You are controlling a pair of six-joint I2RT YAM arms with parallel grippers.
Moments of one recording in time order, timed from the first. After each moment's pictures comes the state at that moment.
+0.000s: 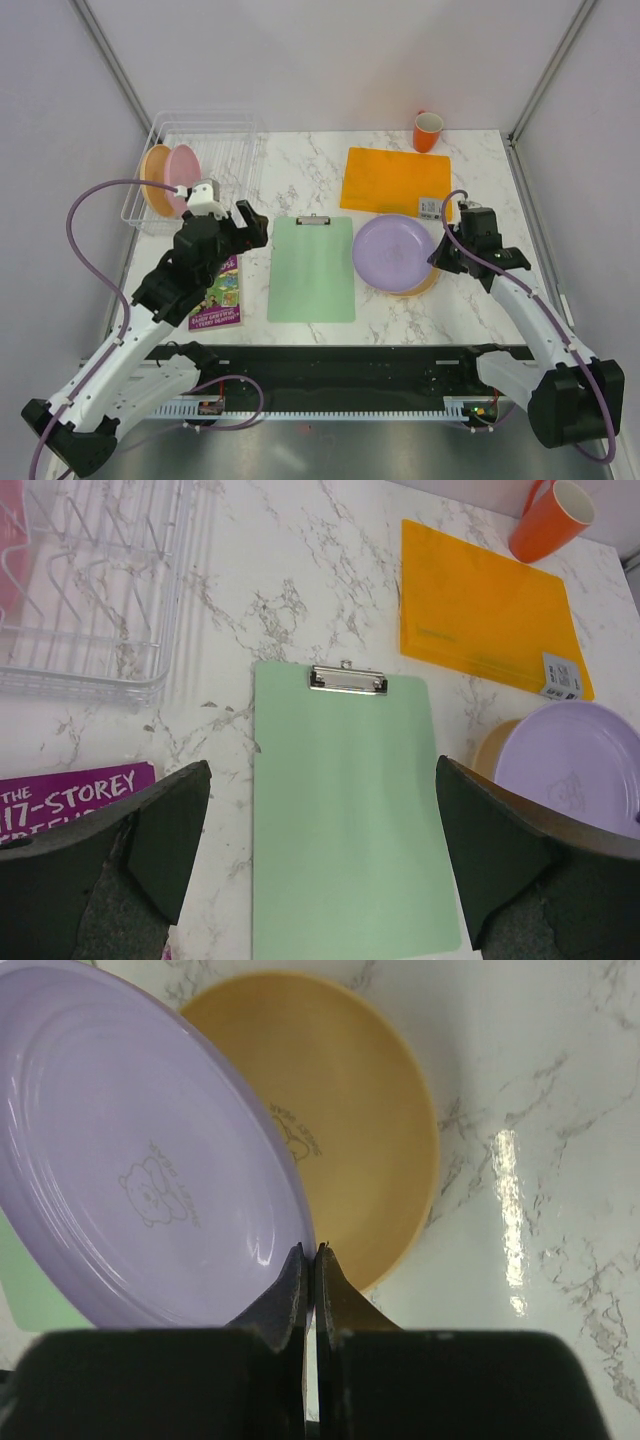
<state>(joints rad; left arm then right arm) -0.57 0.78 0.88 -0.43 -0.38 -0.48 0.15 1.04 0.76 -0.55 -0.09 0.46</state>
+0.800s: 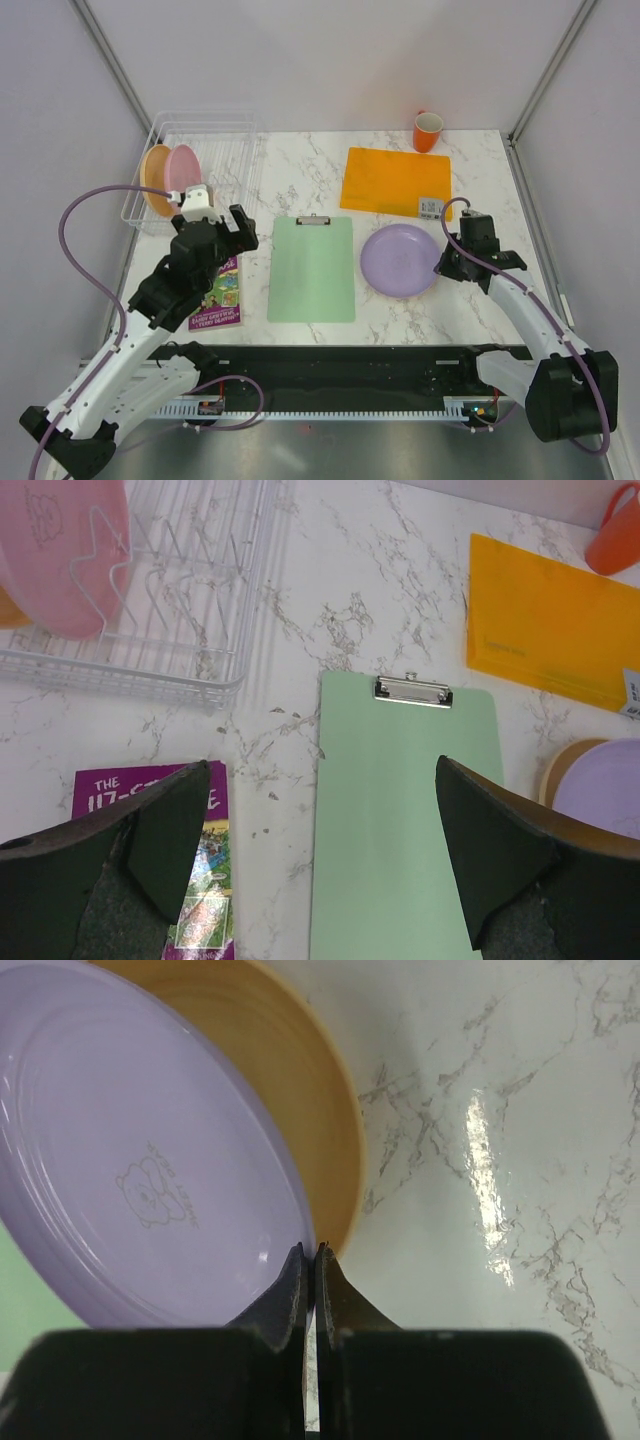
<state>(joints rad) -0.57 0.74 0.85 -0.46 -0.50 -0.41 0.12 1.07 0.68 -0.55 -0.03 0.48</state>
